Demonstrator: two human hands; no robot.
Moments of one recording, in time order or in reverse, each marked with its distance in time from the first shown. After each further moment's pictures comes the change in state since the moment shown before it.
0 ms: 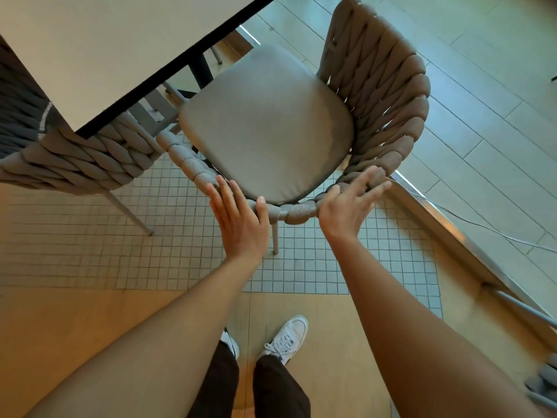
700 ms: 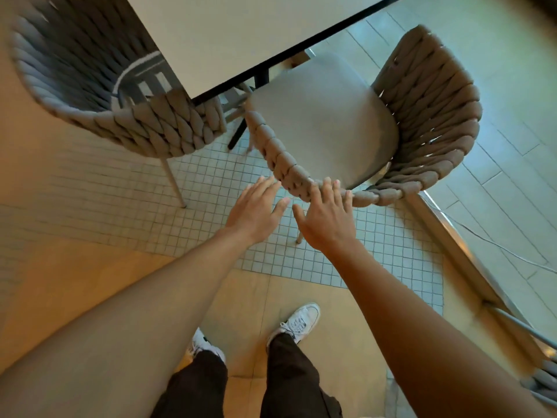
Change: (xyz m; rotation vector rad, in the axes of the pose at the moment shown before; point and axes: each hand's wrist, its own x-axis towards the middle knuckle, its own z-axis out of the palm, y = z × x) left_hand -0.023 -0.115 -0.125 -0.016 -0.309 0.248; right_hand -0.160 -0.063 0.031 -0.777 -0.386 -0.643
